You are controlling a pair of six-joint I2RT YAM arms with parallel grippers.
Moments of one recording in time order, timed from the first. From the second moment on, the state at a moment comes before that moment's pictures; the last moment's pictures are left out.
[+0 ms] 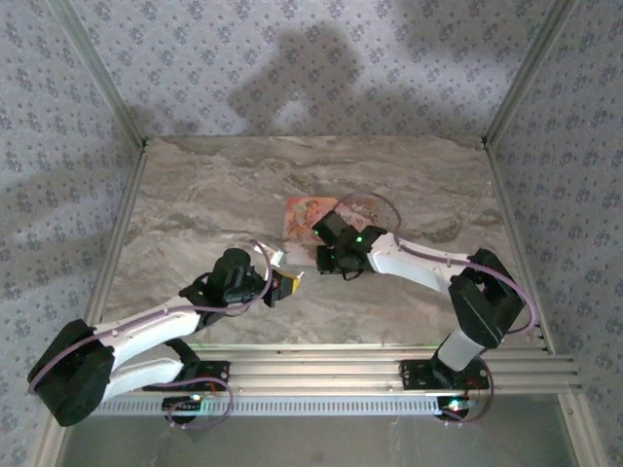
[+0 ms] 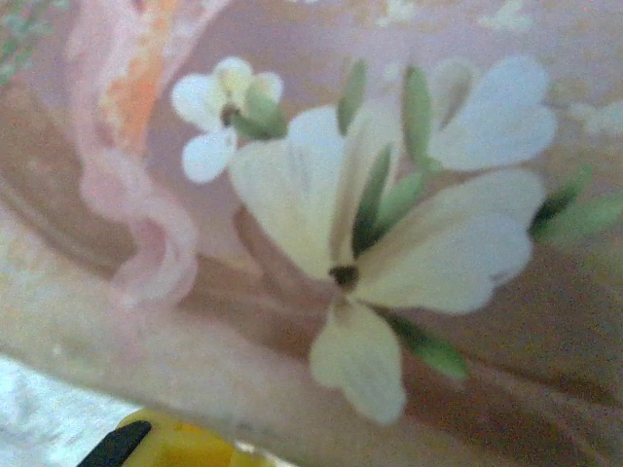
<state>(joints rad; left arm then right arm) -0.75 1.07 0.36 0.21 0.39 -0.43 0.82 1.60 1.08 -0.57 0.00 0.69</state>
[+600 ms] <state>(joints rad) -0.75 1.26 0.31 0.52 0.44 -0.45 0.69 1.54 1.11 -0.58 -0.41 0.68</state>
